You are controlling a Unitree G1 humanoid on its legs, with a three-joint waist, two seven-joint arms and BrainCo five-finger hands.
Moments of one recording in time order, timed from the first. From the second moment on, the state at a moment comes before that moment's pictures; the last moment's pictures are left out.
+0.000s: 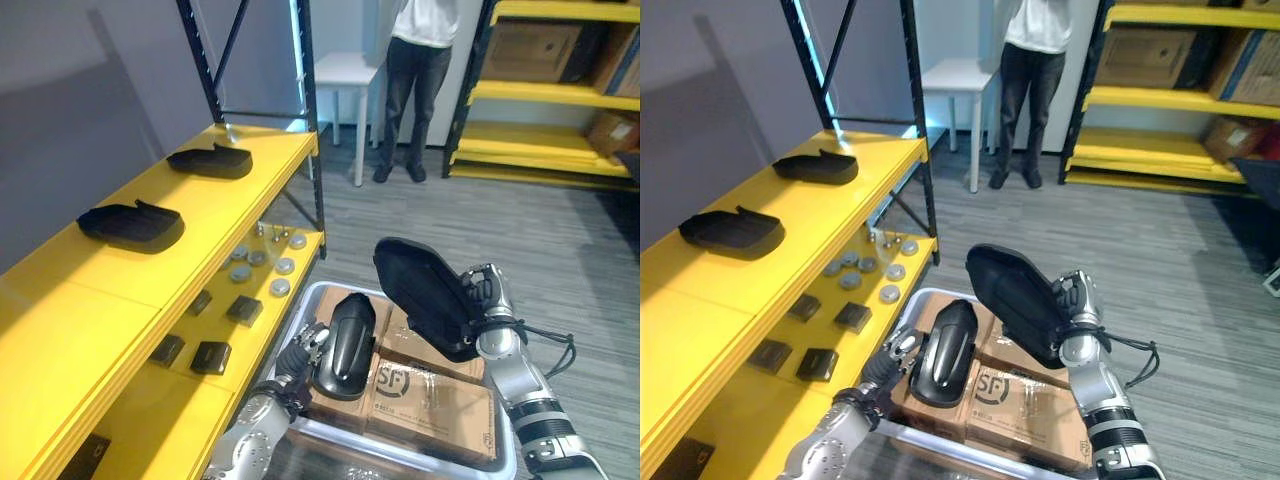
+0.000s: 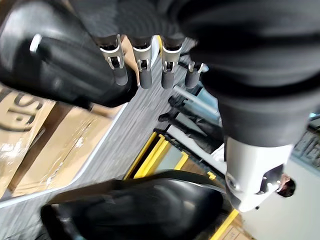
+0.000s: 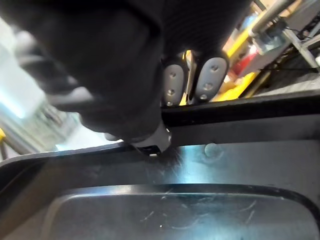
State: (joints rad) left arm -0.14 0.11 -0.32 0.21 -0.76 0.09 0.12; right arm -0.46 -0.38 0.07 0.36 -0.30 0.10 -0.32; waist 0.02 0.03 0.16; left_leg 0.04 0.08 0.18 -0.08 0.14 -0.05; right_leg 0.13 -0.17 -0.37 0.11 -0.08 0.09
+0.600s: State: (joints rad) left arm -0.30 0.03 -0.43 0.50 -0.76 -0.27 0.15; right arm -0.43 -0.19 0.30 0.34 -0.13 0.08 -0.26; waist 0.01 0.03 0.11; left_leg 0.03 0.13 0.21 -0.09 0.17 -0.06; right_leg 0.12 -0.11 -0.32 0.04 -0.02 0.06
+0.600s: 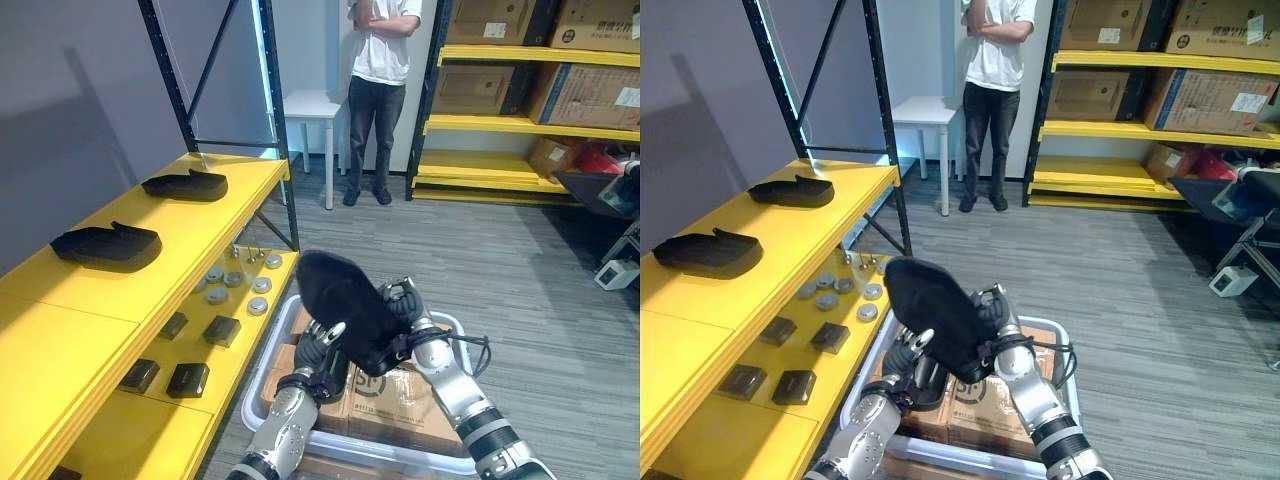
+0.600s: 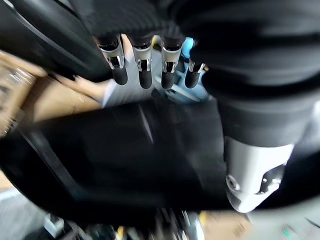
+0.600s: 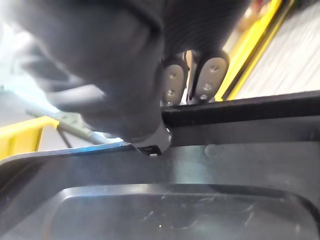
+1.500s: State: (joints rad) left arm -0.30 0.09 -0.48 0.50 -0.64 -0.37 0.21; right arm -0.39 -0.24 0.41 0.27 0.02 0.06 -0.28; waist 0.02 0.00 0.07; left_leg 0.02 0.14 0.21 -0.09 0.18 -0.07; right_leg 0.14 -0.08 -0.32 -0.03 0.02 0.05
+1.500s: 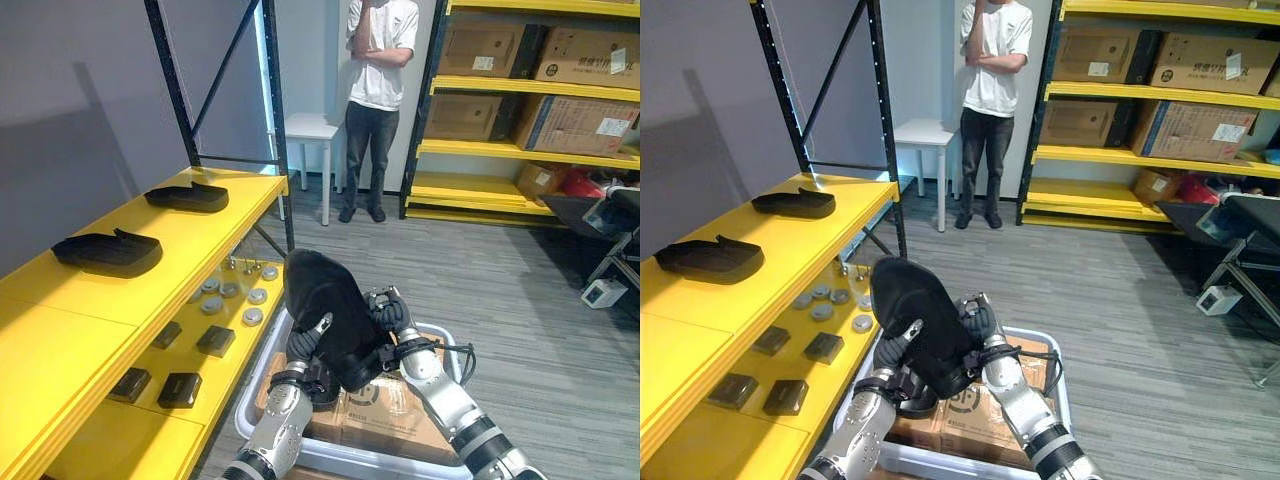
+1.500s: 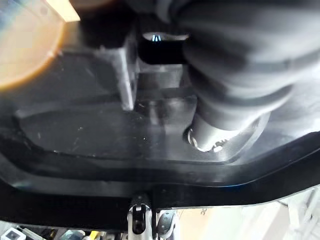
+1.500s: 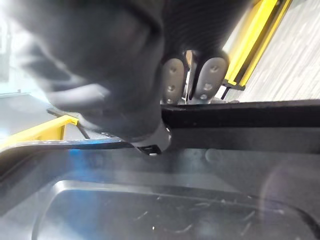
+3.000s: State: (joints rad) left arm 0.12 0.24 0.19 -0.22 -0.55 -0.13 -0.18; right arm 0.09 -0.13 -0.15 0.05 0.28 -0.15 -0.15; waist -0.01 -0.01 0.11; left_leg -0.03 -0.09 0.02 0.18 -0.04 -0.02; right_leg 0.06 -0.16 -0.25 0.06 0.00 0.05
